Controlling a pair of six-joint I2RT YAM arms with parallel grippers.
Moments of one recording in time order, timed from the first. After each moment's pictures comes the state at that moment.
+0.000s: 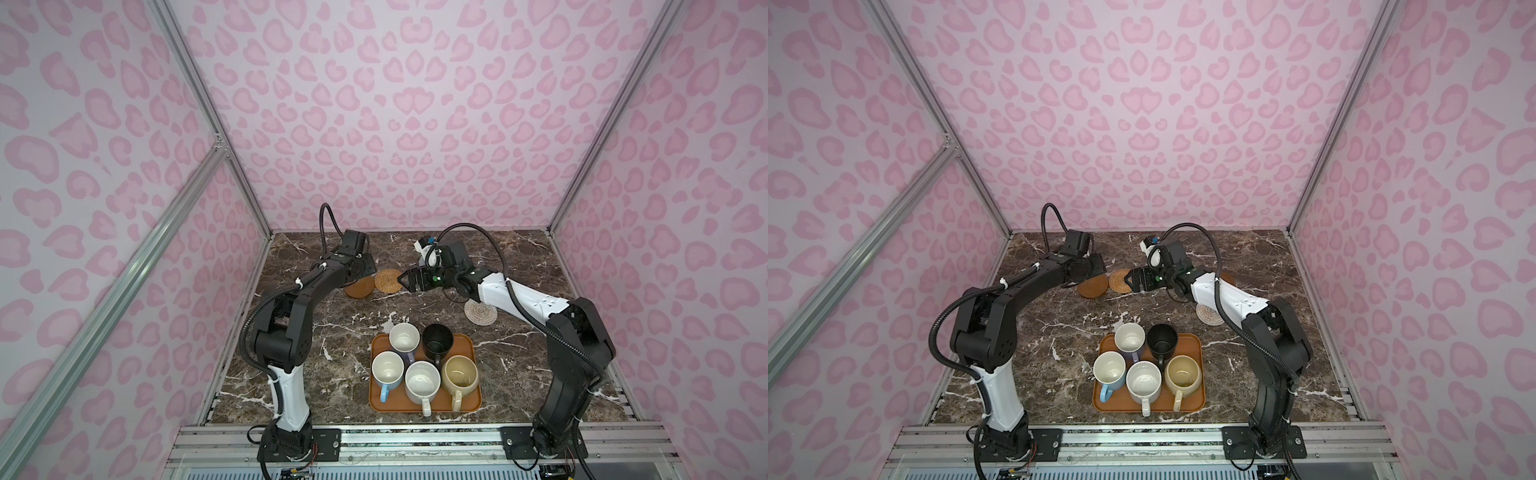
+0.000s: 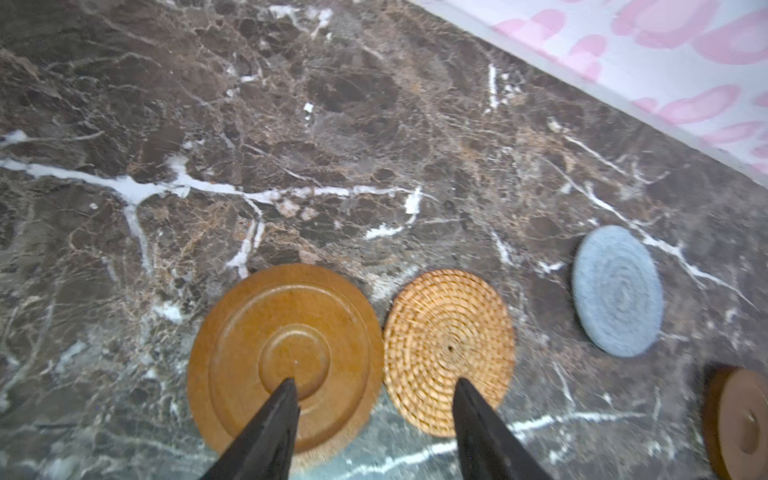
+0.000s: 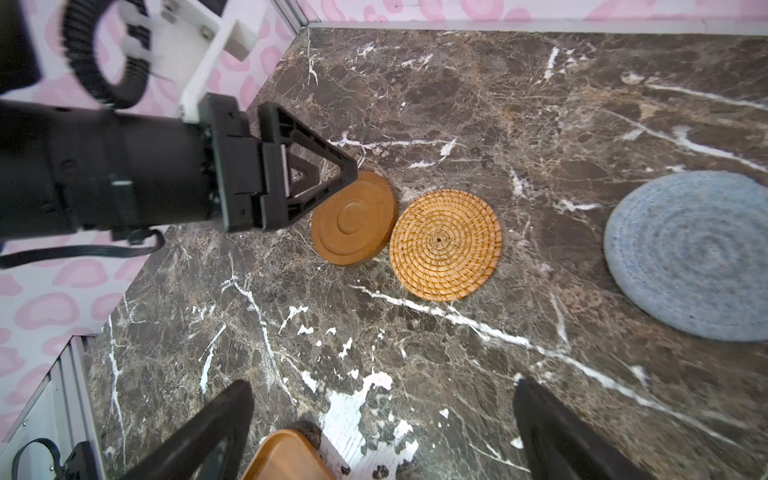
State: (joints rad) left arm -0.33 1.91 1.43 -0.40 -0.04 -0.58; right arm 0.56 1.81 1.34 -0.19 -0.32 0.30
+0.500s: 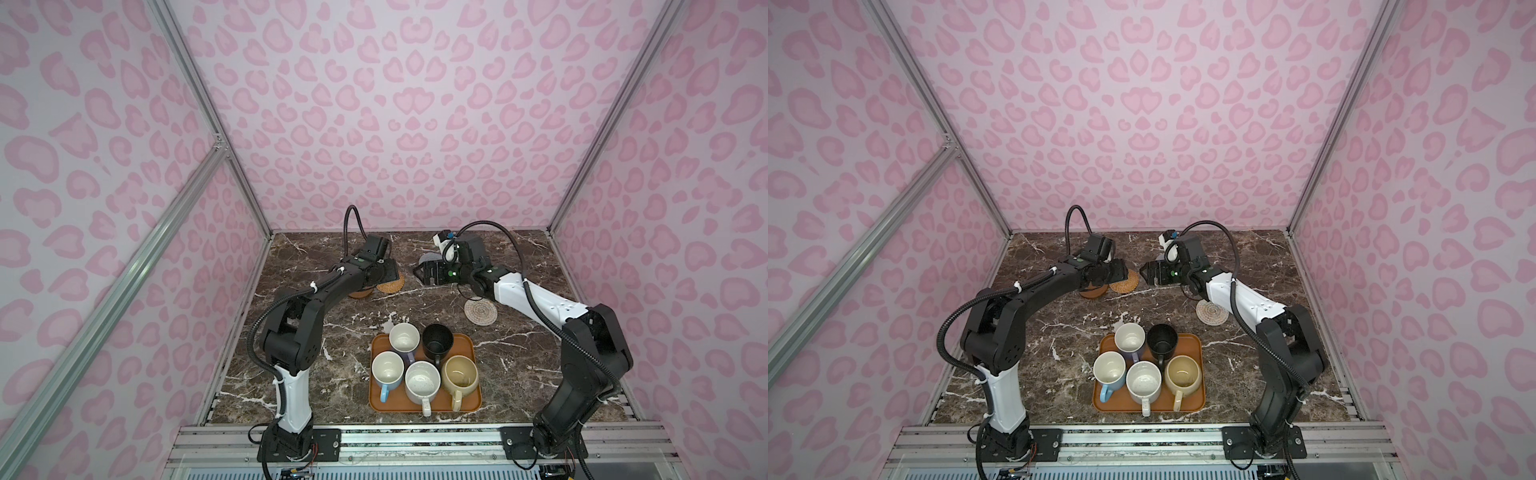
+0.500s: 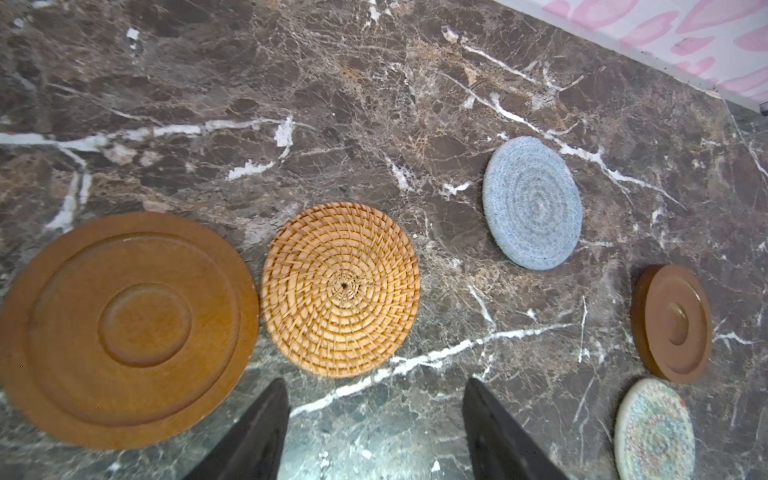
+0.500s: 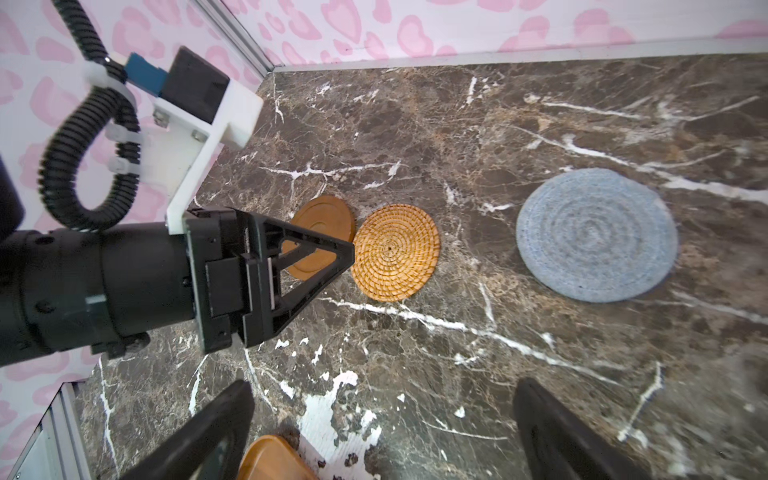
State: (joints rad) left arm -0.45 1.98 1.49 -0.42 -0.01 -0.57; right arm 0.45 1.73 1.27 -0.19 -0.31 0.33
